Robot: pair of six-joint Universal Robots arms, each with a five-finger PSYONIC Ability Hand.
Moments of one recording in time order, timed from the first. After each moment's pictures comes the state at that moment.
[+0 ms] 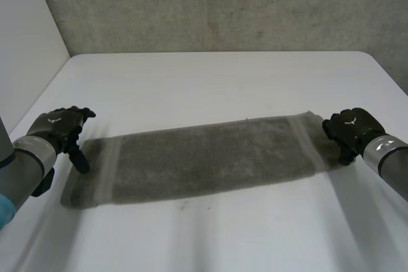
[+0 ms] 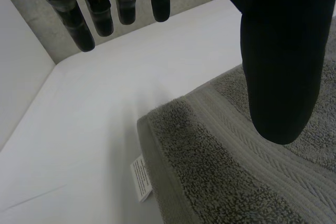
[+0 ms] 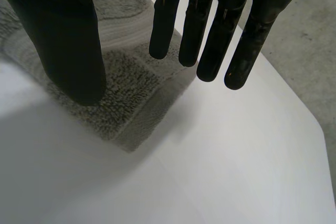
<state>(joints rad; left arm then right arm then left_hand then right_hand) 4.55 -1.81 -1.73 3.13 -1.57 3.31 1.64 -1.12 1.65 -0.10 1.31 2.44 0.18 0.17 0.17 0.17 0.03 0.58 0.67 0.68 0.67 0.47</state>
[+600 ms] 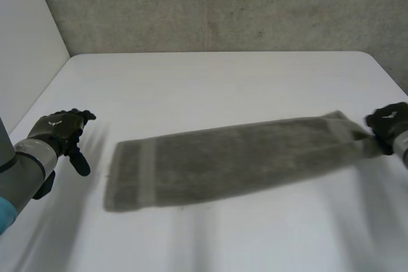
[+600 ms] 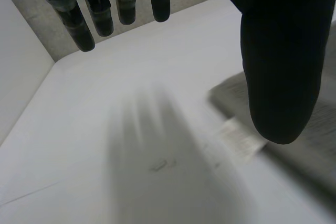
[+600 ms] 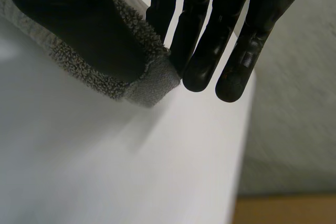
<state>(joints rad) 4.56 -1.81 -1.75 3.15 -1.57 3.31 1.52 -1.10 1.59 -0.12 1.49 2.27 0.18 0.17 0.17 0.17 0.03 0.94 1.18 1.18 1.19 0.97</state>
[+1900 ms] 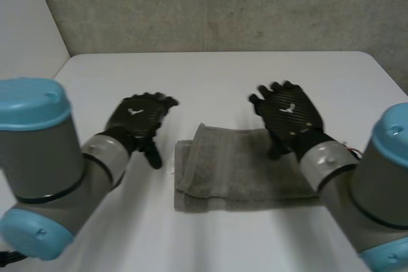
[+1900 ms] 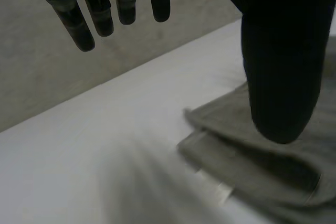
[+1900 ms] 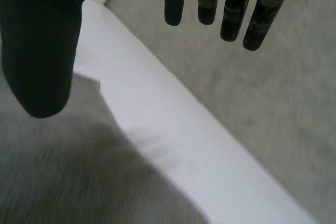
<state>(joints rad) 4.16 -1.86 -1.59 3.17 -1.57 3.25 2.07 -1.34 1.76 -0.29 1.48 2.72 0.18 0.17 0.17 0.17 0.03 0.21 0.22 0.21 0.23 0.06</state>
